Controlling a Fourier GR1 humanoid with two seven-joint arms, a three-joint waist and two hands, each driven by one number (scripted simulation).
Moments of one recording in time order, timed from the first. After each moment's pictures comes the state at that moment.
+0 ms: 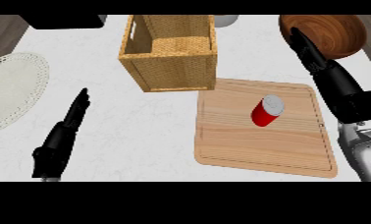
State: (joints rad) left arm 0.06 0.46 -0.29 -1.55 0.15 0.27 -0.09; right arm -0.30 -0.50 0.18 -1.66 -0.10 -0.01 0.13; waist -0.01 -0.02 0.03
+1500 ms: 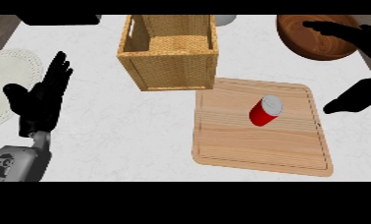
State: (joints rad) left arm -0.18 0.43 -0.10 -1.45 0.23 0.29 0.11; right arm -0.54 -0.83 0.19 -1.53 0.01 0.43 0.29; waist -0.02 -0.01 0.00
